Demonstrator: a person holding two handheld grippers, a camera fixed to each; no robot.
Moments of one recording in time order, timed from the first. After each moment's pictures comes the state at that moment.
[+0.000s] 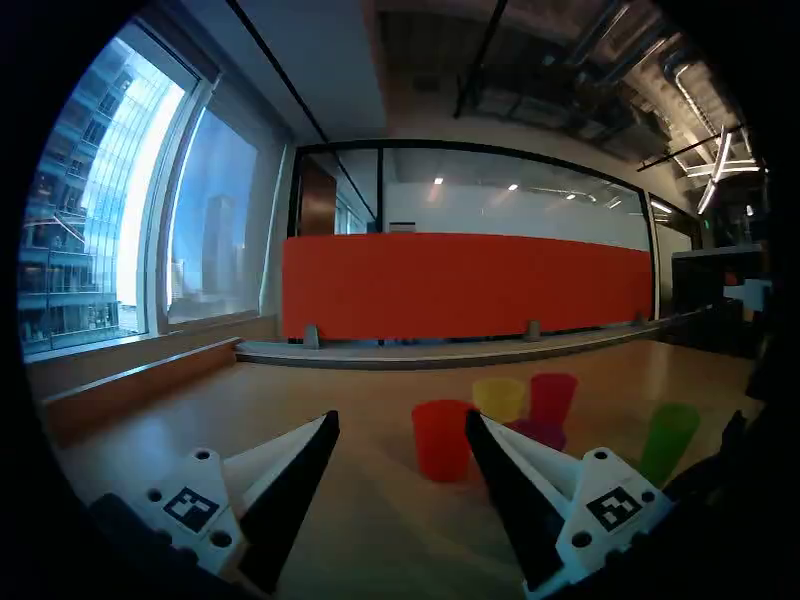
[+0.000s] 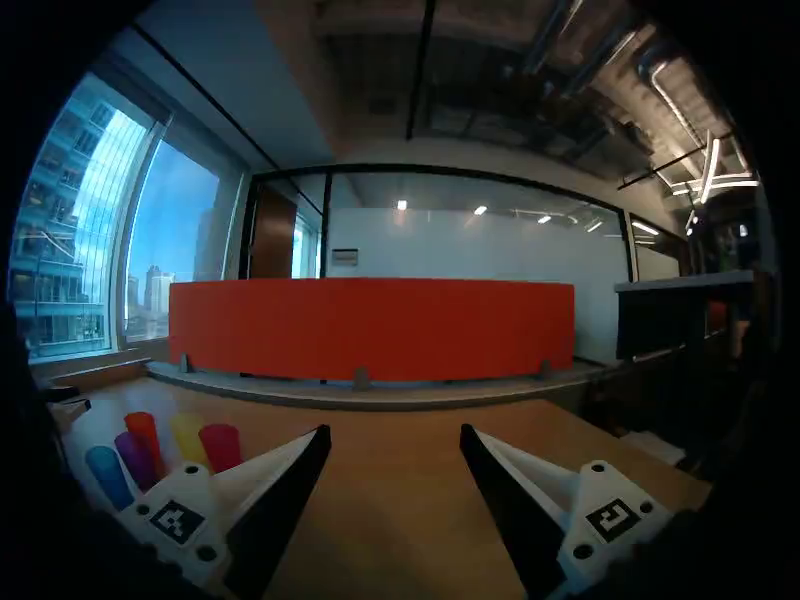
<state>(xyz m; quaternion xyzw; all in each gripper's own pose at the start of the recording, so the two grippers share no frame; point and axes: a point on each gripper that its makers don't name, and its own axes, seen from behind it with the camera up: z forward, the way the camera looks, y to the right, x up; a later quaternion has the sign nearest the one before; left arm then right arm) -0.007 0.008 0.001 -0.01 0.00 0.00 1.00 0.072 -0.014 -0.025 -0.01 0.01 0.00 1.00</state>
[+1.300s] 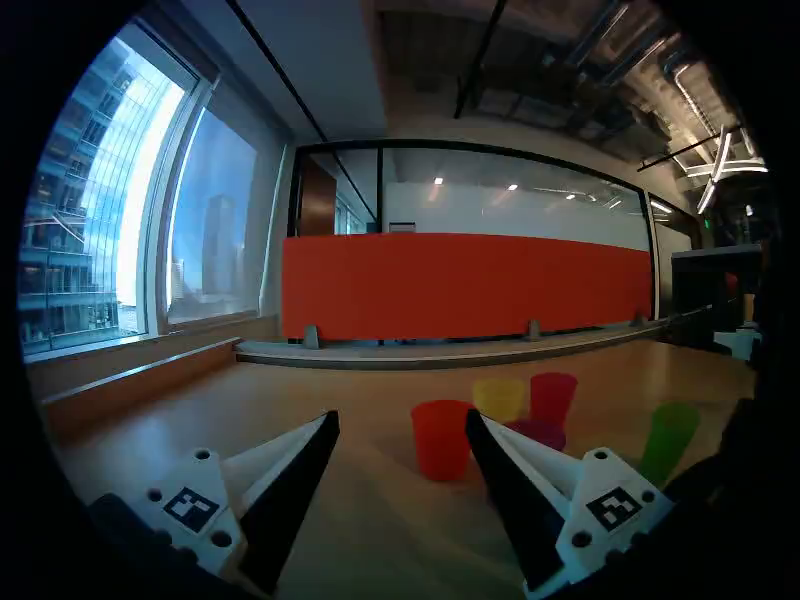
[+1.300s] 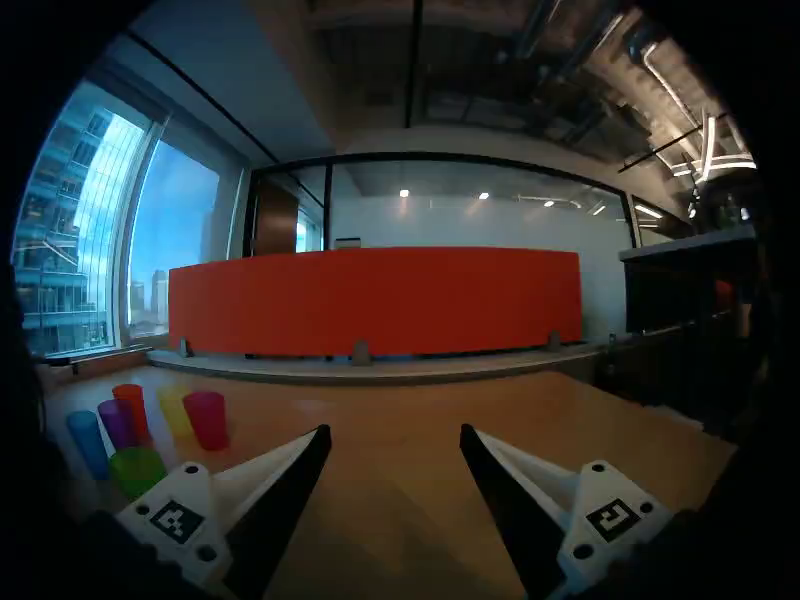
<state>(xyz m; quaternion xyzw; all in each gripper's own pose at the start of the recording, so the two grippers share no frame) -0.007 0.009 0.001 -0.01 0.00 0.00 1.00 0.001 0.000 -0.003 0.00 0.00 0.02 1.00</state>
